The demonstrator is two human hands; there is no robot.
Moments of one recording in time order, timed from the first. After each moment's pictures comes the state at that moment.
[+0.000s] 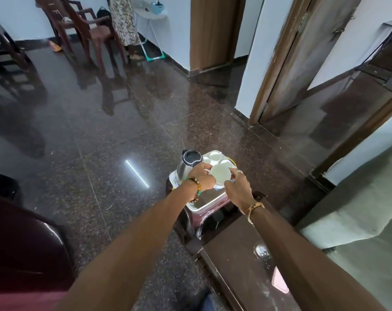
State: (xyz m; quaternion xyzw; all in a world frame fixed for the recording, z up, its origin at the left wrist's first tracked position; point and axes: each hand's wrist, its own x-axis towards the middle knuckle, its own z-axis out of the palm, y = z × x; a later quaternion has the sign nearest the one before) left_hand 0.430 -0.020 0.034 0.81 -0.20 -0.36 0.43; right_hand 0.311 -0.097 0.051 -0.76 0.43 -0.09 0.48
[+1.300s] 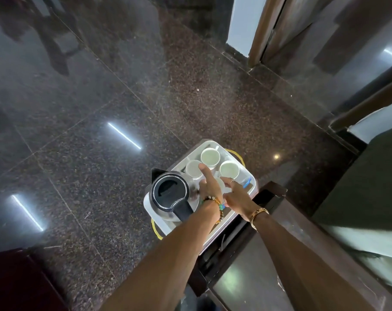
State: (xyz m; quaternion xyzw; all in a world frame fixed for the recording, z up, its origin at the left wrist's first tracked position) left_hand 0.540 -0.233 -0.146 0.69 0.22 -0.45 0.53; right_hand 0.462 -0.287 -0.197 -0.67 0.45 0.09 0.58
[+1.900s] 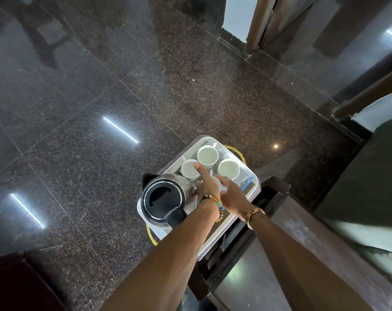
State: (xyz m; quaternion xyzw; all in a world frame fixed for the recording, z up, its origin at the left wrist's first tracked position) left_hand 0.547 -0.255 -0.196 0.67 0.28 -0.39 0.57; right_hand 0.475 -0.294 -0.228 -0.72 0.42 0.10 0.55
